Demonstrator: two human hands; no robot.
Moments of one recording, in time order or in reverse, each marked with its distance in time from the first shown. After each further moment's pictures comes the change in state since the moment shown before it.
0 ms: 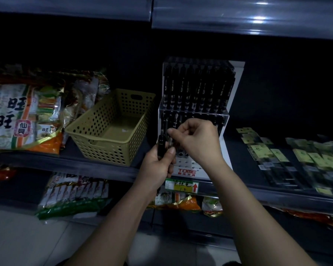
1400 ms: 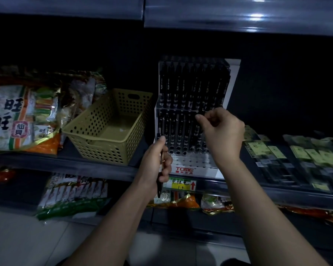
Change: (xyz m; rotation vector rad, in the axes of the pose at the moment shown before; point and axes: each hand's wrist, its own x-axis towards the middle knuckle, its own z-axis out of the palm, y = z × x) left_hand -0.002 0.009 0.001 -0.228 -0.029 -0.234; right_hand 0.007 0.022 -0.032 -0.155 0.423 -0.129
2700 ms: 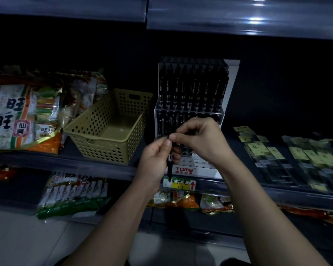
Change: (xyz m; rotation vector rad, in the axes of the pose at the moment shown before) left_hand 0.007 -0.007 0.004 0.102 -0.042 0.344; right_hand -0.007 -0.025 -0.002 0.273 -0.633 0.066
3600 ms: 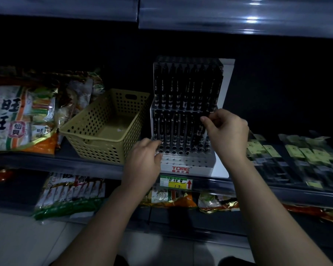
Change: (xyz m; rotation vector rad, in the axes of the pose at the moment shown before) left_hand 0.004 -0.003 -0.023 1.229 0.064 0.321; right_hand -0.002 0.027 -0.031 -0.394 0.544 -0.004
